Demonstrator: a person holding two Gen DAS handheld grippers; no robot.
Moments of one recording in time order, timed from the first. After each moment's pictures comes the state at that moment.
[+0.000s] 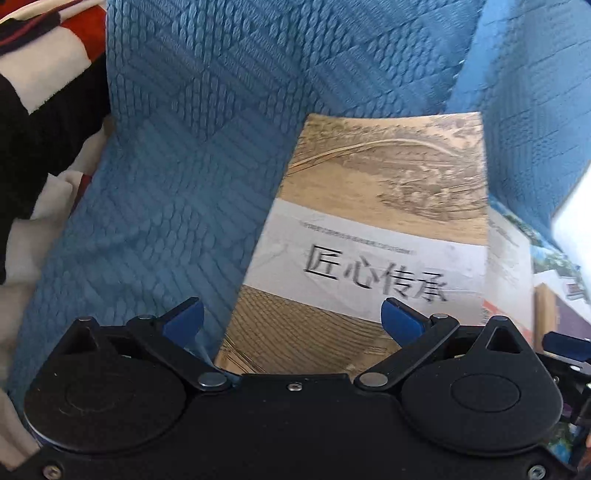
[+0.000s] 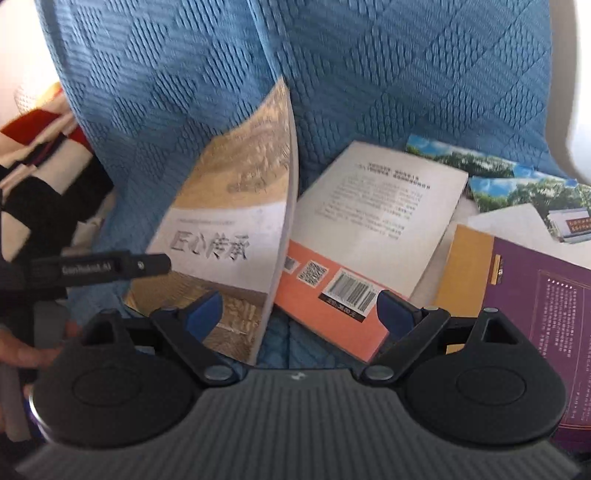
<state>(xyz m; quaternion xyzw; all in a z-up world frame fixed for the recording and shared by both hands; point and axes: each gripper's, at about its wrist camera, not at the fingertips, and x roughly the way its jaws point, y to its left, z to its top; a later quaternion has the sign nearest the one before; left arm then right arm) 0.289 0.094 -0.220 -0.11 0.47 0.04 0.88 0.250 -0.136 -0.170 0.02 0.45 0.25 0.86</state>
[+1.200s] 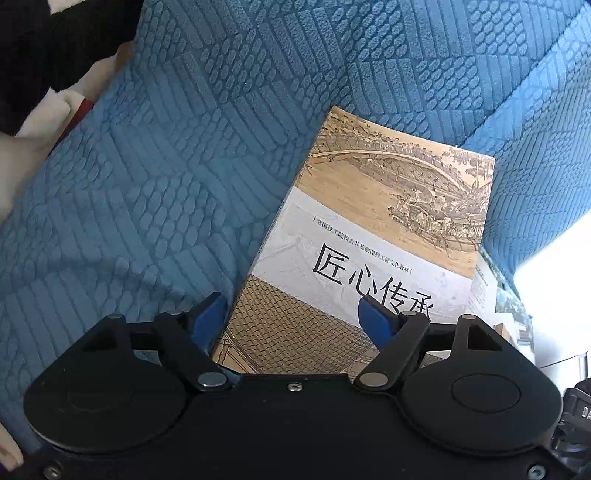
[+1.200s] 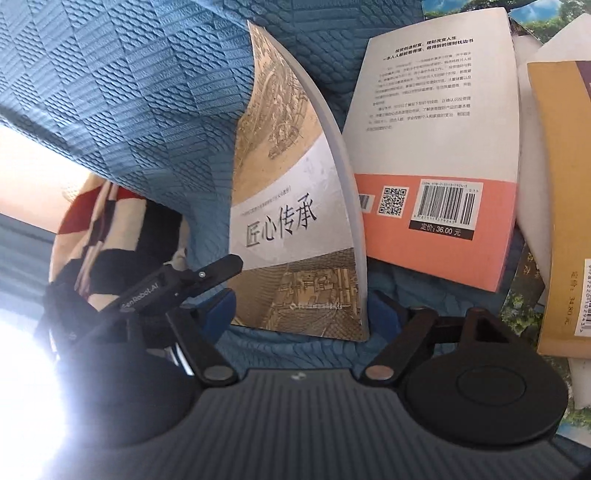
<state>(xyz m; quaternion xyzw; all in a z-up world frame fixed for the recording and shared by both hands) 0.289 0.135 -0.229 -0.27 0.48 0.00 0.84 0.271 -0.137 -0.210 0.28 0.54 0.31 0.72</state>
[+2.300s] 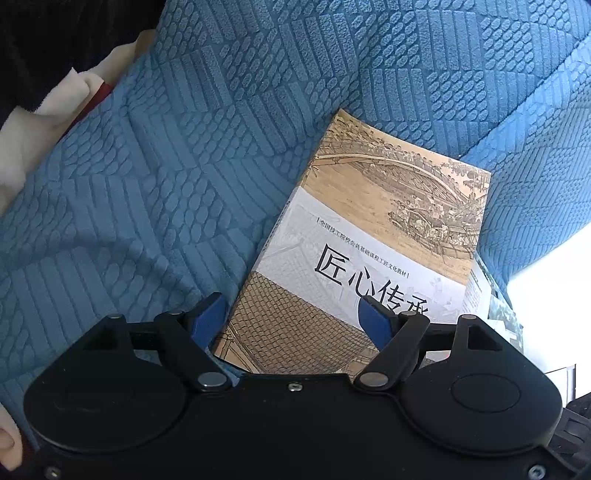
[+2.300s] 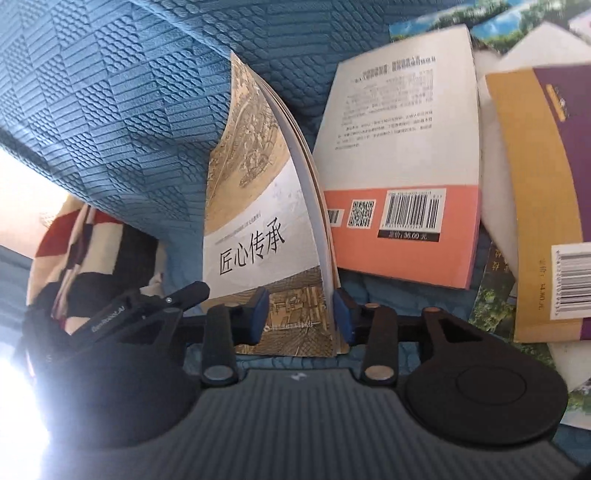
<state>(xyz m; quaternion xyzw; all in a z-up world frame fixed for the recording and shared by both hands) 0.284 0.139 -0.220 -0.29 0.48 0.01 0.83 0.258 -0.147 -0.208 0.27 0.52 0.25 0.77</state>
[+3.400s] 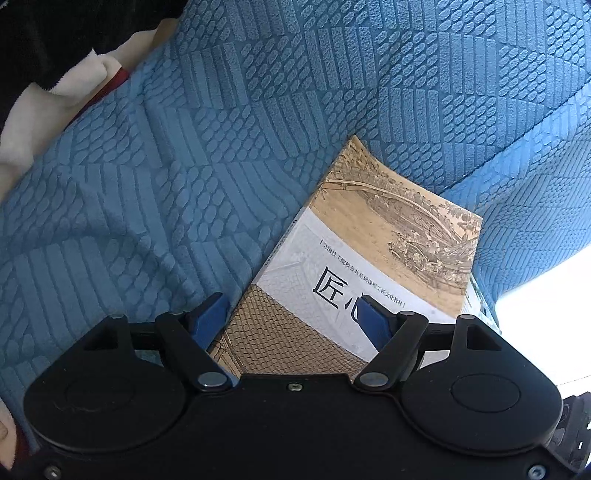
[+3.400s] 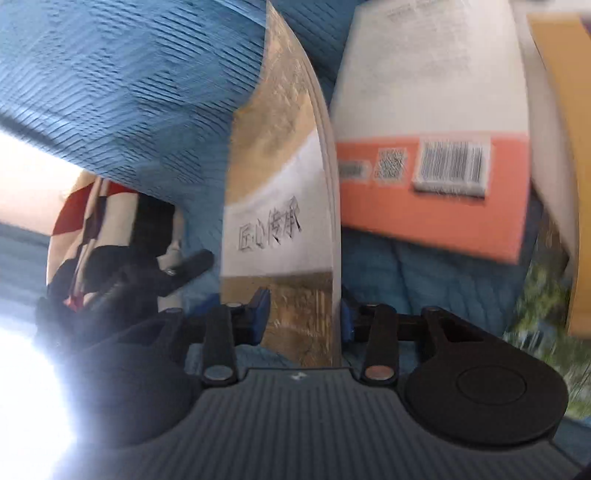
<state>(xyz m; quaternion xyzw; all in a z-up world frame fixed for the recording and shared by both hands) 0.286 0.157 -0.224 -0.33 0.47 0.01 0.81 0.268 -0.130 -0.232 0.30 0.57 0.30 0.70</state>
